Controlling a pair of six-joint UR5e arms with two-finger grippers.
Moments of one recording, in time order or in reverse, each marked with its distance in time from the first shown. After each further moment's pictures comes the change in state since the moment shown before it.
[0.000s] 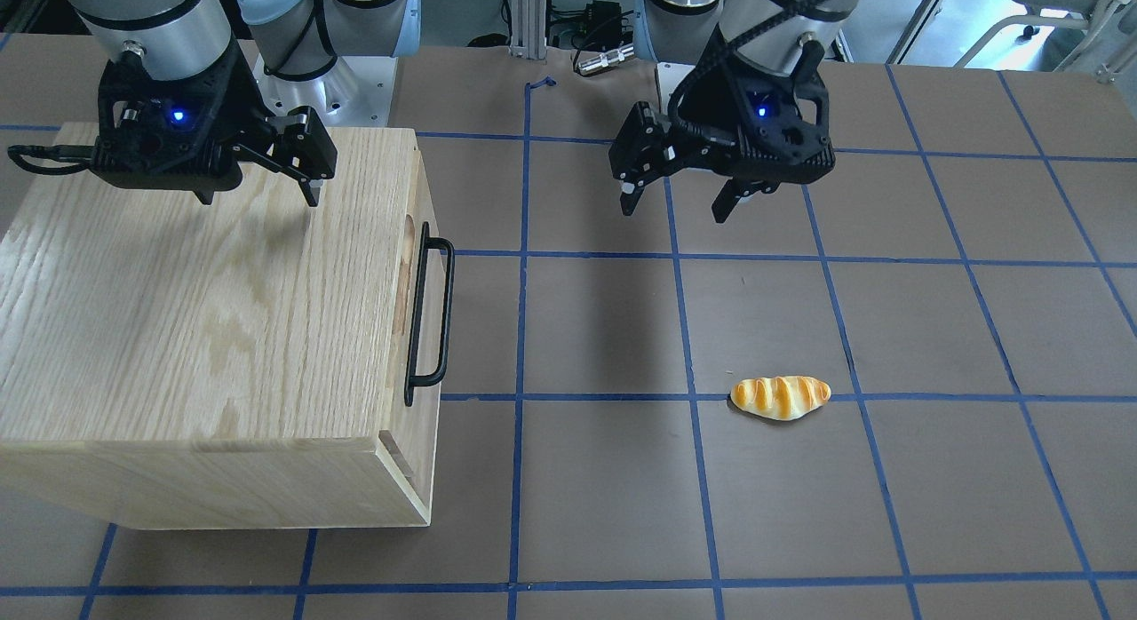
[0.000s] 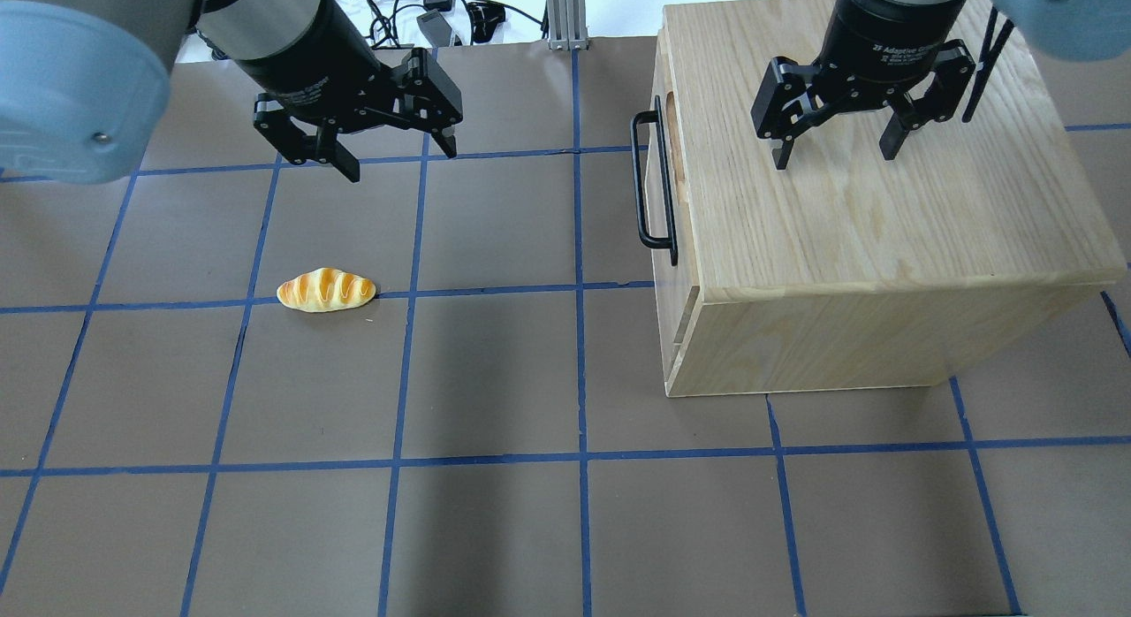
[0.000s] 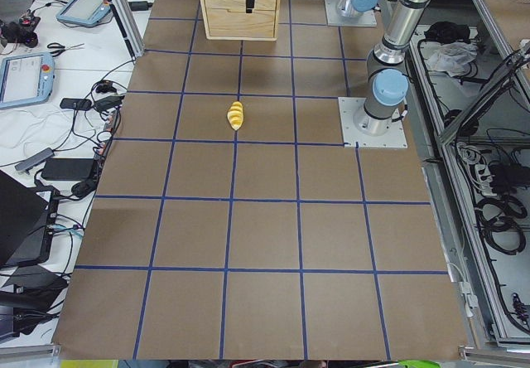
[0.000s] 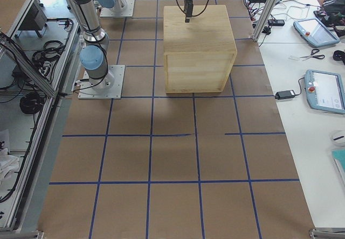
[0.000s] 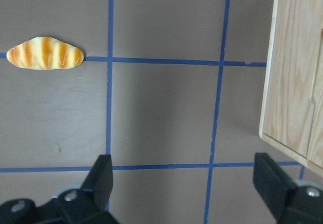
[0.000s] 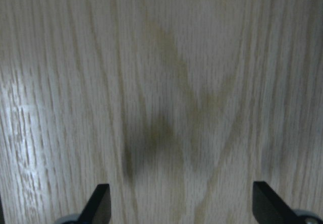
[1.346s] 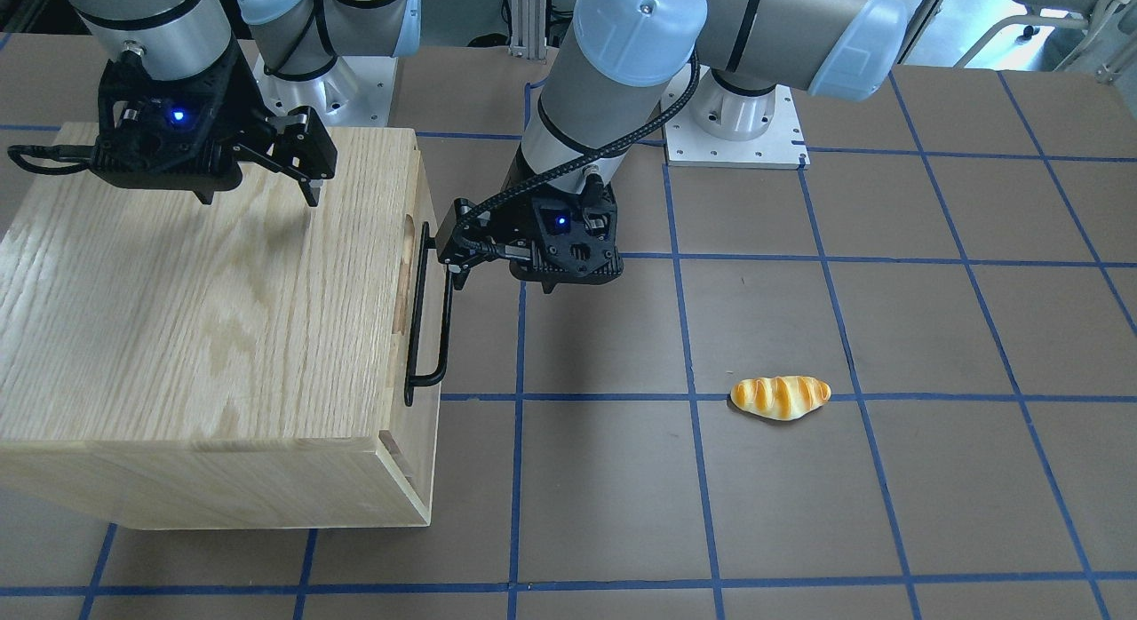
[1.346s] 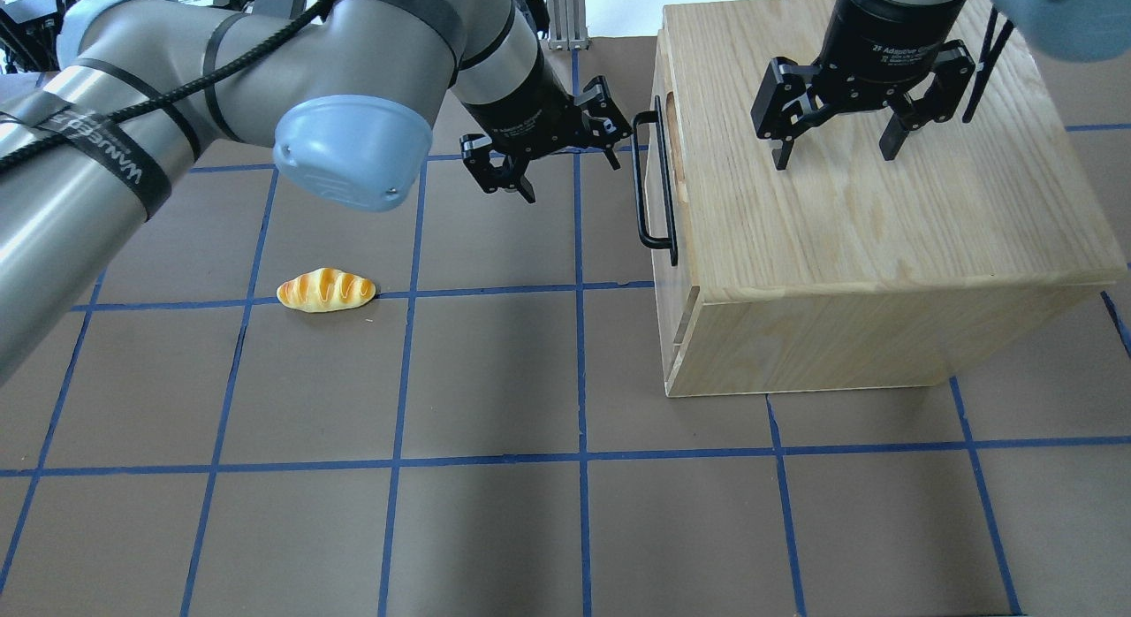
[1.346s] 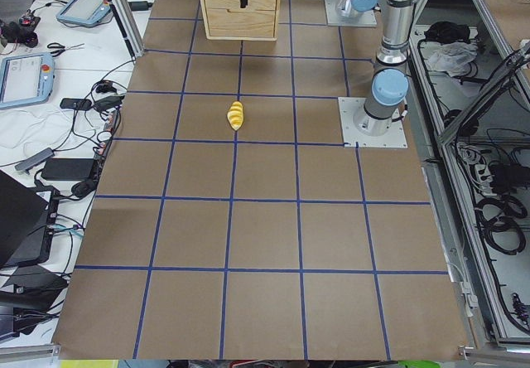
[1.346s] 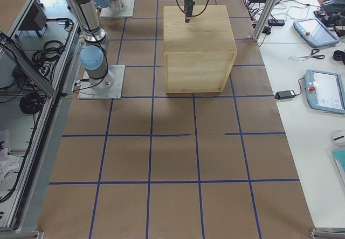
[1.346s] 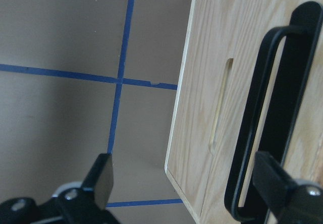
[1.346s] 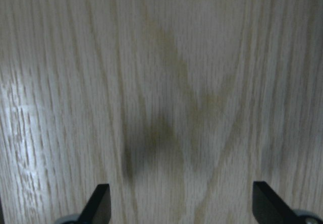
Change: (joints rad) left arm -0.206 -0.210 0.009 0.283 -0.088 -0.295; right arm 0.000 0.000 0.000 0.000 0.000 0.000
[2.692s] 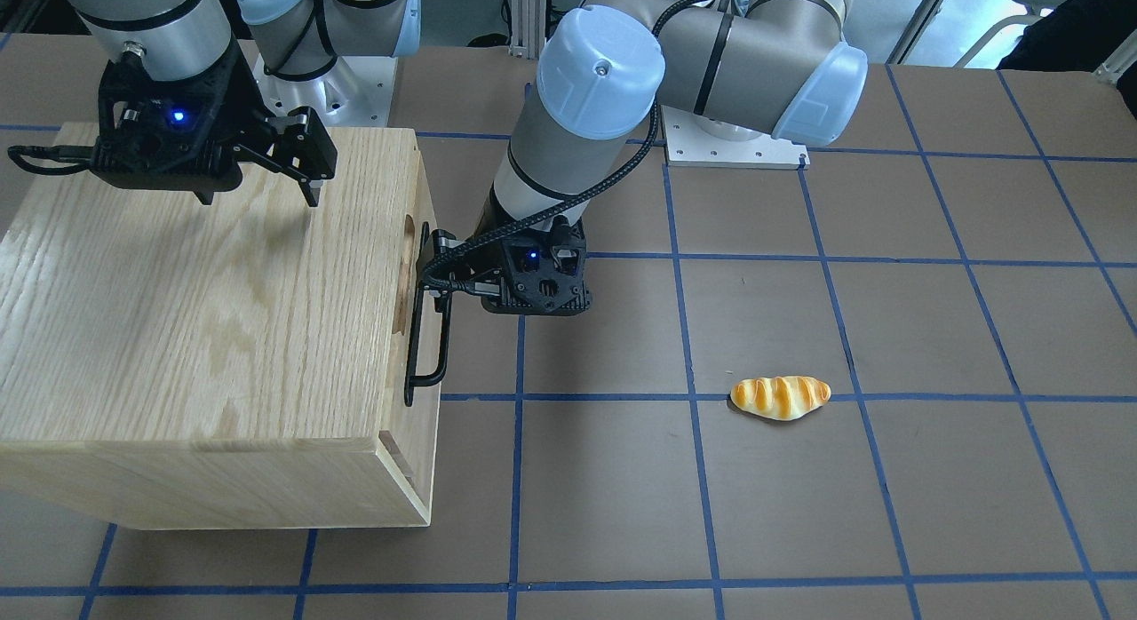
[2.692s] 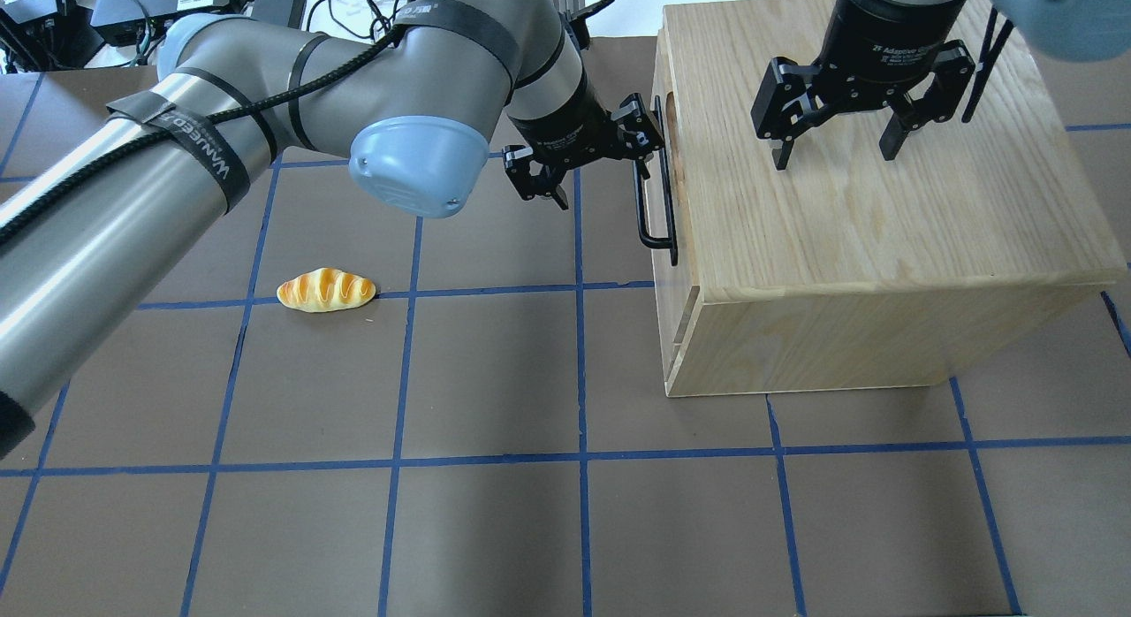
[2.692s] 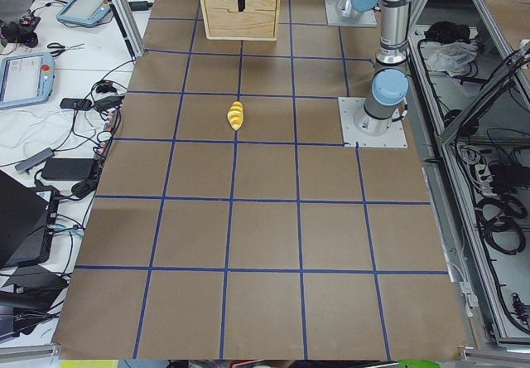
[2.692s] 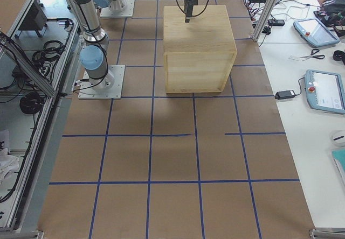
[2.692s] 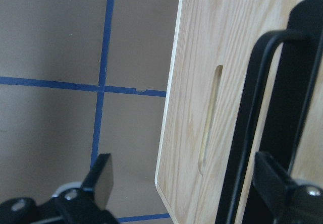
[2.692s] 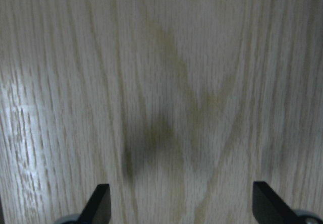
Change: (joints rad) left arm -0.024 -0.059 0.013 0.021 0.000 -0.003; right arm 0.000 0.000 0.000 0.000 0.000 0.000
